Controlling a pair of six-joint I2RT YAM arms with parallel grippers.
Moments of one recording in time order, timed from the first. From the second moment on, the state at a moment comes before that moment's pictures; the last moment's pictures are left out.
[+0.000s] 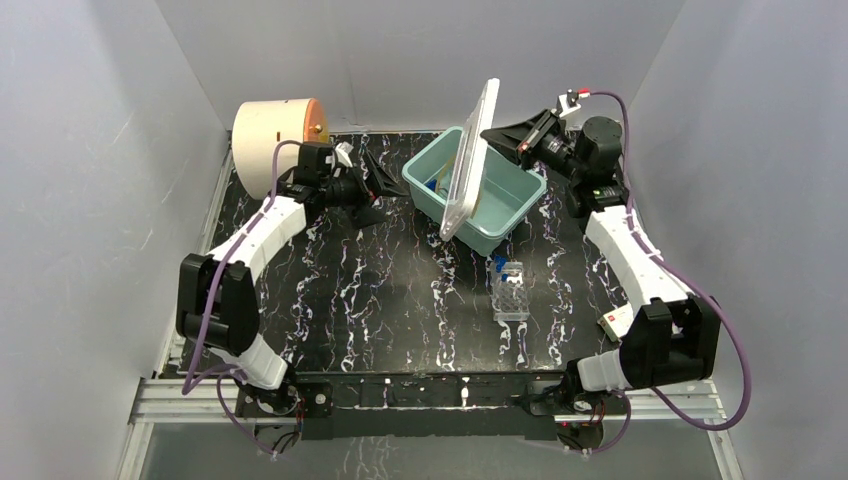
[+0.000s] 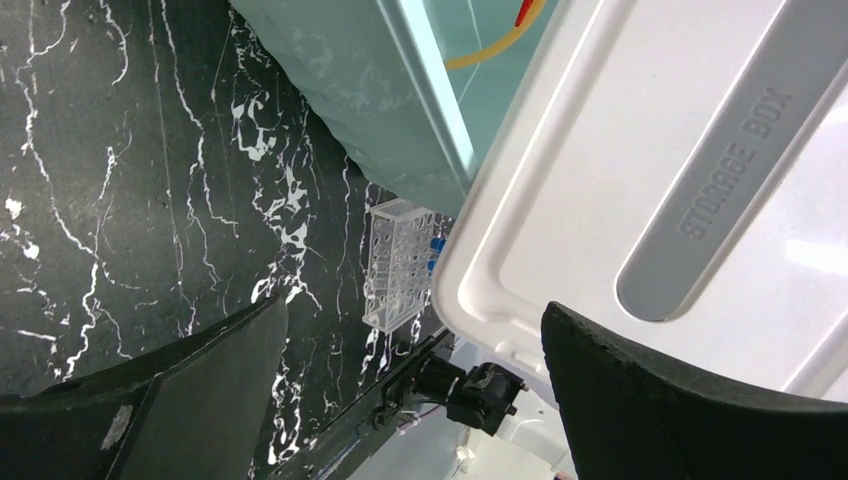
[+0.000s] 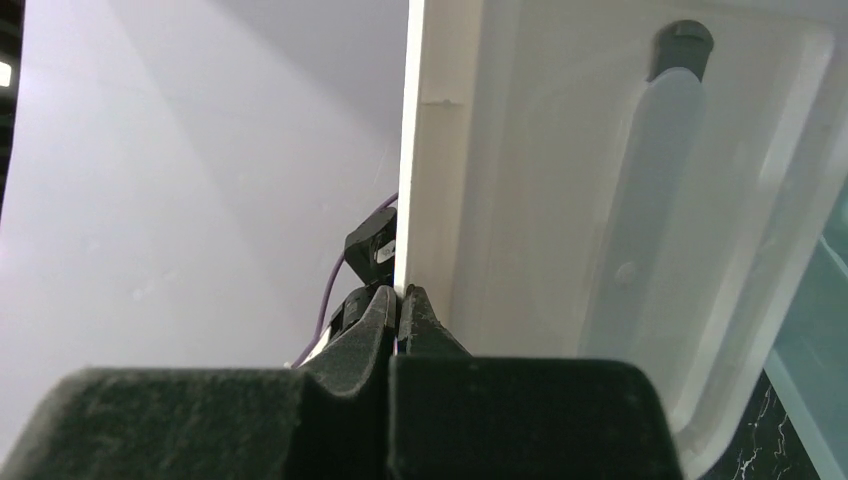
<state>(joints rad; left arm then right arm) -0.27 1.60 1.22 -0.32 0.64 -0.91 0.19 1.39 1.20 0.25 -0.69 1.30</state>
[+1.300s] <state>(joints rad) -0.37 1.83 1.33 -0.21 0.78 -0.88 0.01 1.01 0.84 -0.08 -0.49 1.25</state>
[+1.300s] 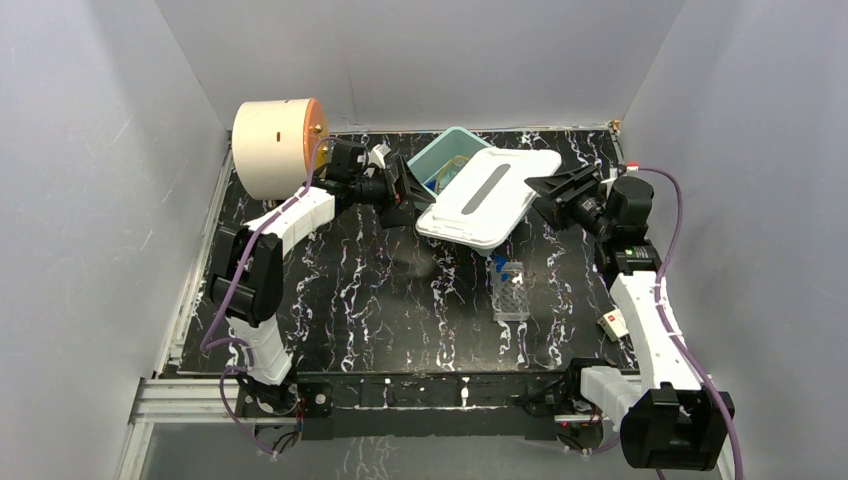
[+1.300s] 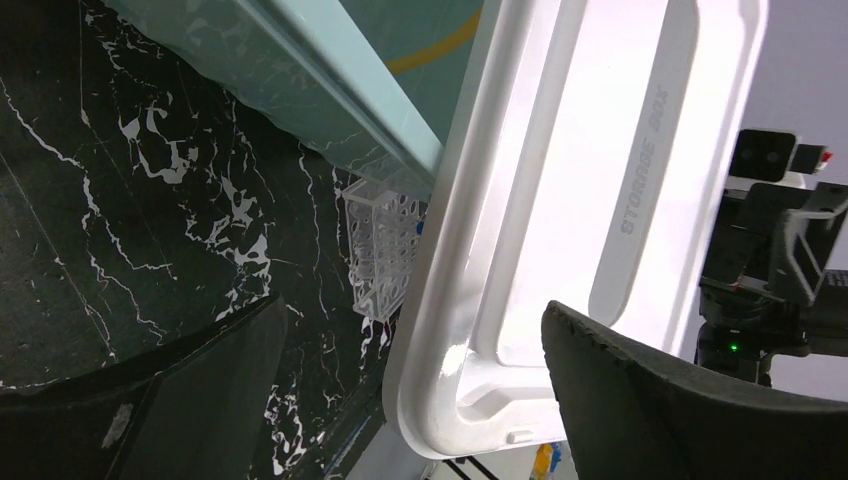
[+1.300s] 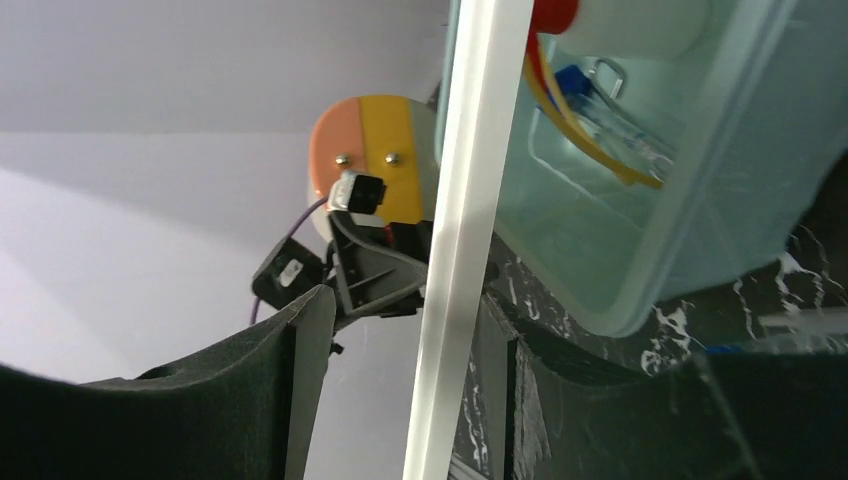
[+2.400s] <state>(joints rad) -0.39 1.86 1.32 -0.19 0.83 -0.83 -0.02 1.23 0.93 -0.34 -0.37 0.86</state>
